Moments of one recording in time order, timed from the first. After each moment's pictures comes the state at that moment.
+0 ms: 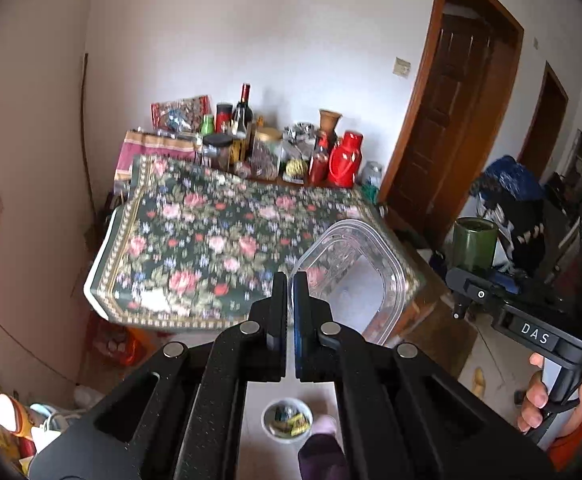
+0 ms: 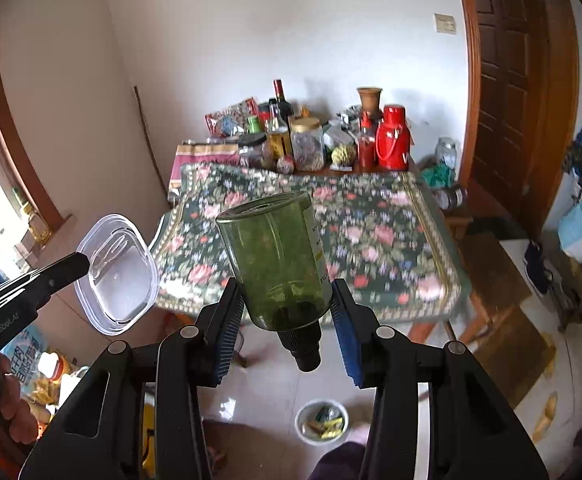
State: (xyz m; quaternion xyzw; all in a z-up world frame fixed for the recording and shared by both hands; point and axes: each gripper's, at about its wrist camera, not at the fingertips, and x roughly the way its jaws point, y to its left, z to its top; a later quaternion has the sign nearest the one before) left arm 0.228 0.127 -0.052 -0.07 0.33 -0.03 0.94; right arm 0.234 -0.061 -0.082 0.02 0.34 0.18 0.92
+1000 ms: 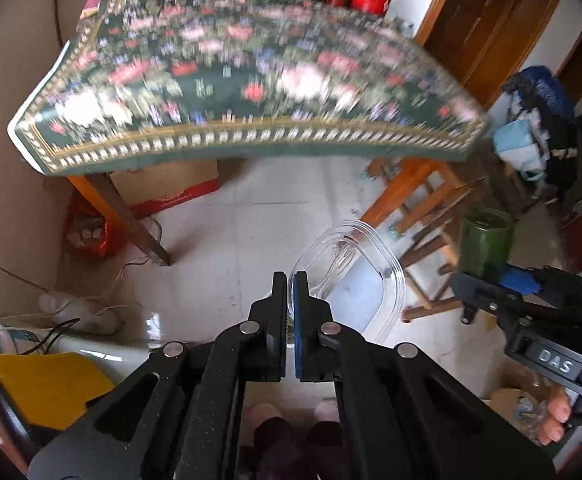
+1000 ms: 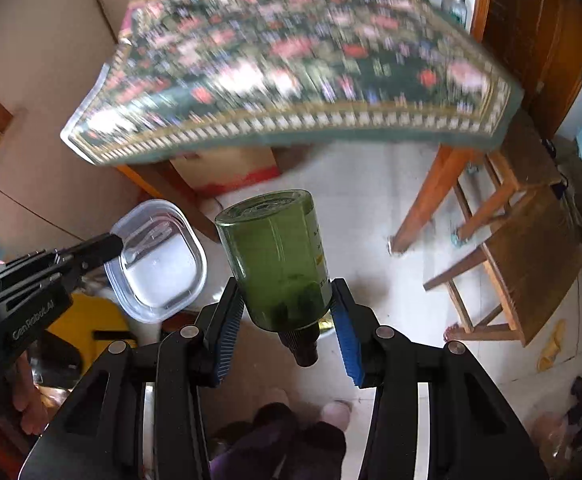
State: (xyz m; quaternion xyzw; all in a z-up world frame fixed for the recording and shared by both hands) left arm 0.264 0.084 -0.327 -0.07 0.52 -0.02 0.85; right arm 0.253 -0.081 -0.318 -0.02 0.54 0.17 0.82
